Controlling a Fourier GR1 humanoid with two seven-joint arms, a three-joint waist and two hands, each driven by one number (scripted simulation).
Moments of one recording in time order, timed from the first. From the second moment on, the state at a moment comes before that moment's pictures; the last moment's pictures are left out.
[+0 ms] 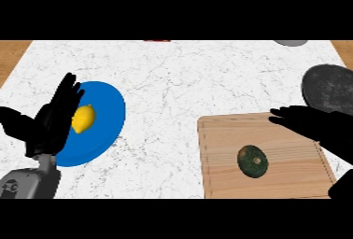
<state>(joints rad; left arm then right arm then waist) -0.16 0.28 -0.03 -1.60 0.22 0.18 0.22 -0.18 -0.85 0.21 -1.90 0.44 0.59 -0.05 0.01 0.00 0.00</state>
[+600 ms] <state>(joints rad) -0.16 0.26 0.00 -1.57 0.20 0.16 0.21 -0.15 -0.80 0.32 -2.09 0.68 0.70 0.09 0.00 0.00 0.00</state>
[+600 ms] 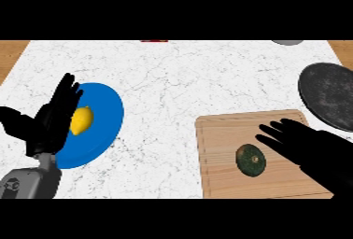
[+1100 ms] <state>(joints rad) -0.19 0.24 0.03 -1.54 0.18 0.14 0.21 -0.17 -0.63 0.41 -2.11 0.84 0.75 0.16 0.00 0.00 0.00</state>
